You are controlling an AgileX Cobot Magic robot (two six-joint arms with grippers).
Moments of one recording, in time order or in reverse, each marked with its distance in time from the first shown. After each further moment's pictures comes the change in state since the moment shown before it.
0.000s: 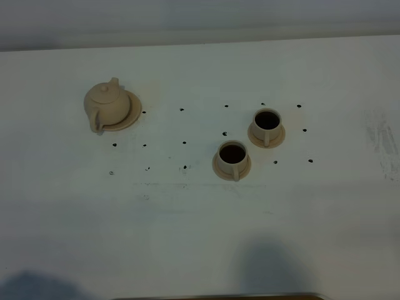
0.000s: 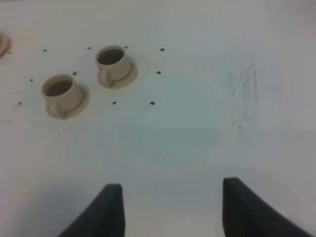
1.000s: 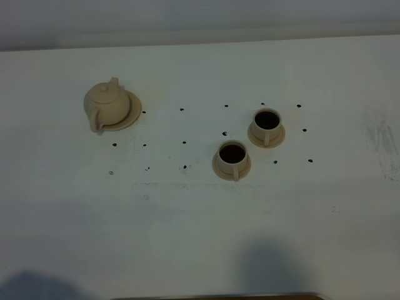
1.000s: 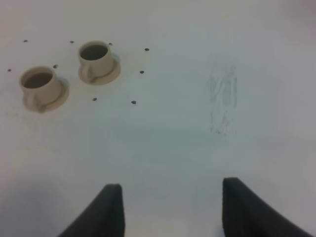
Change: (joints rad) left arm 0.000 -0.001 0.000 0.000 0.000 0.000; right arm -0.021 0.000 0.000 -0.027 0.000 -0.086
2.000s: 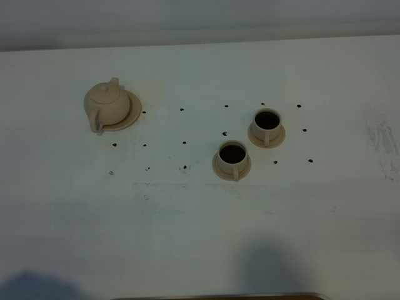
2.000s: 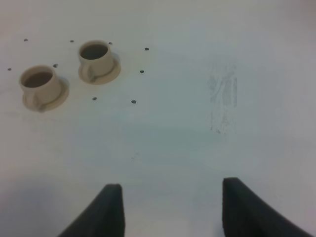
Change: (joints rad) left arm 0.000 0.000 0.000 0.000 0.000 0.000; right arm 0.000 0.000 0.000 0.000 0.001 -0.001
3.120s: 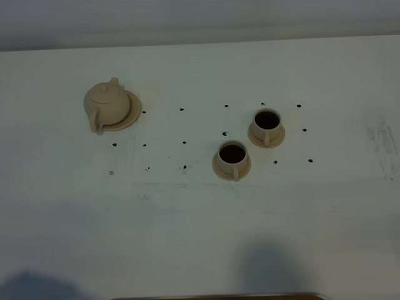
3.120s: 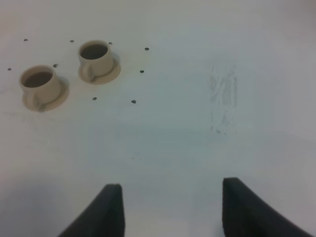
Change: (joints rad) left arm 0.000 0.000 0.000 0.000 0.000 0.000; right arm 0.000 0.000 0.000 0.001 0.001 0.000
